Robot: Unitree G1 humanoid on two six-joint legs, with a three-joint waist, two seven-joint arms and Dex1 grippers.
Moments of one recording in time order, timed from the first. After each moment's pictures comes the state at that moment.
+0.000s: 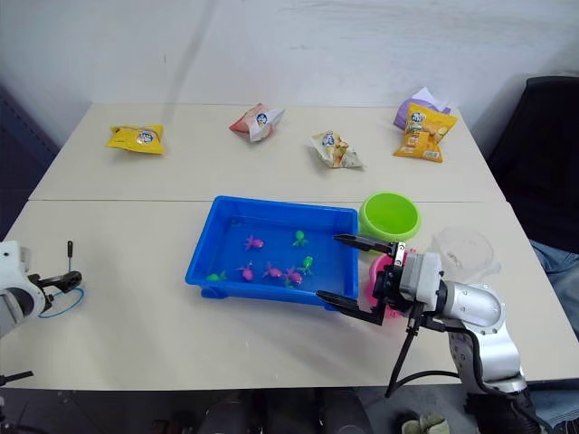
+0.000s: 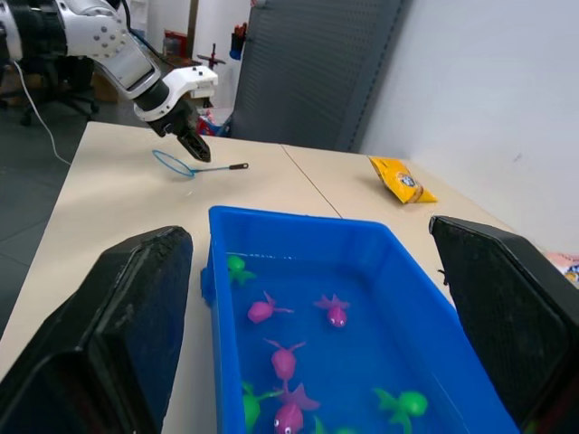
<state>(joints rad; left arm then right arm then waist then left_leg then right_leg) -0.22 0.83 0.50 0.29 -0.40 0.92 -0.11 -0.08 -0.54 -0.05 -0.31 0.52 -0.13 1.13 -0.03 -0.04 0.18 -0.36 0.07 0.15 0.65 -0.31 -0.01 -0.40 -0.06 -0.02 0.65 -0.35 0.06</state>
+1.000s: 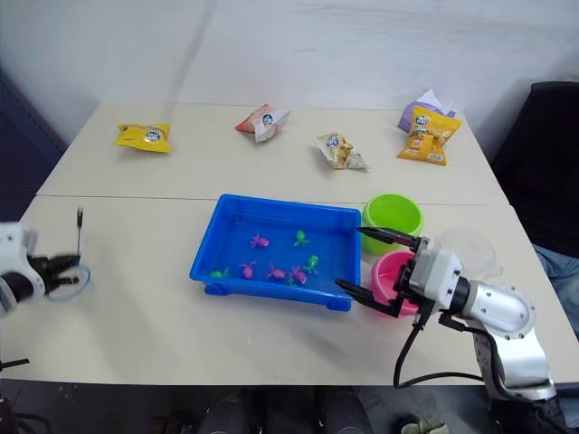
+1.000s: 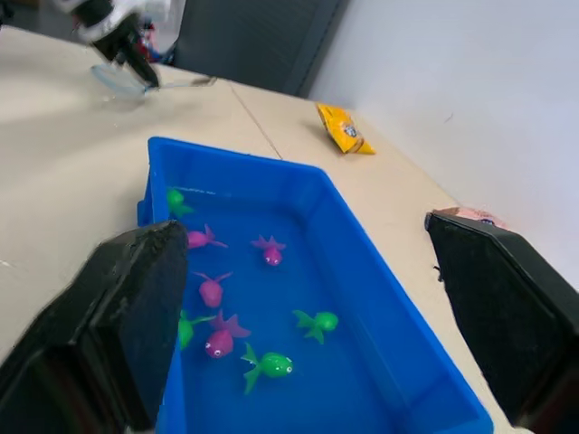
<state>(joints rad) -0.33 0.93 0.45 0.47 -0.39 0.47 -0.69 -0.08 -0.67 -0.12 -0.38 0.50 -0.07 1.02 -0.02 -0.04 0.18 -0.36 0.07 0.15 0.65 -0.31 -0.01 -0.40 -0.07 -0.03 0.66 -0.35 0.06</state>
